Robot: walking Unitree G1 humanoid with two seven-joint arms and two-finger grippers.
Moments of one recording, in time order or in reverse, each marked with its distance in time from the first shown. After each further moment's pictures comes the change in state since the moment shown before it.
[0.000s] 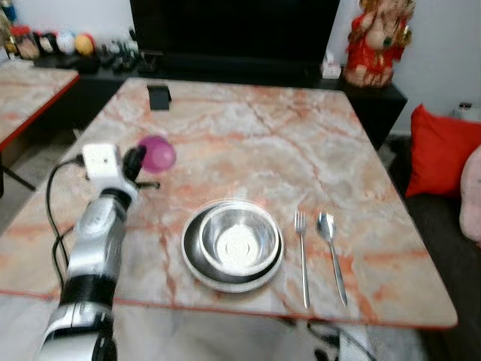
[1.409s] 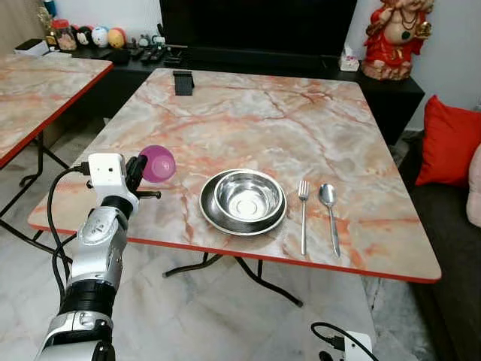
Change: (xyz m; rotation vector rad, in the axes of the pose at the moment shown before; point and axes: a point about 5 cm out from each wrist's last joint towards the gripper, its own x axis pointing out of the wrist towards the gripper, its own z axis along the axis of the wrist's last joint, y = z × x) left arm -0.012 0.014 -0.017 0.077 0.032 0.055; right arm 0.000 0.003 0.000 -0.002 0.001 0.008
